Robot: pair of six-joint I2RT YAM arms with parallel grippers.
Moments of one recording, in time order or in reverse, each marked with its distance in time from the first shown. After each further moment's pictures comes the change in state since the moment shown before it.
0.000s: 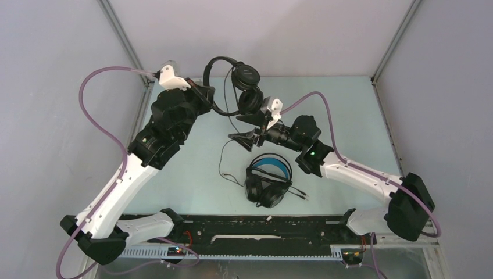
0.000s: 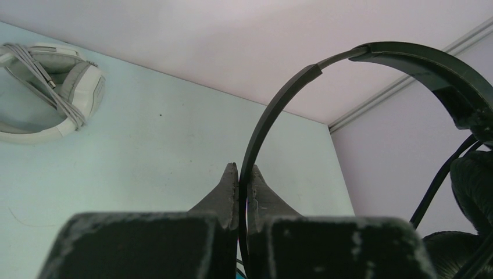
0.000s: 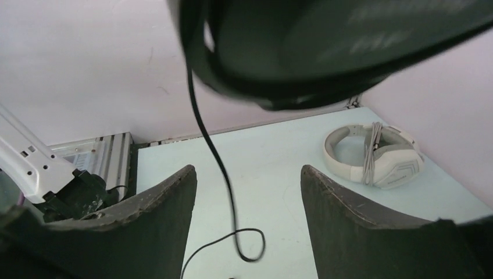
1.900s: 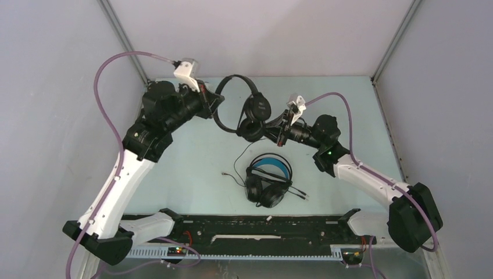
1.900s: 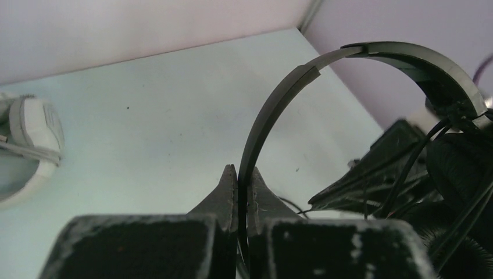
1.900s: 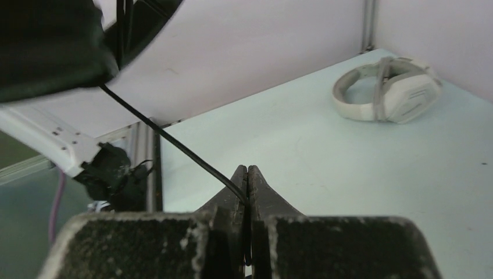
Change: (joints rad) left arm 0.164 0.019 0.062 -0.103 0.545 0.296; right arm -0.250 -0.061 -0.196 0.125 -0.199 0.222
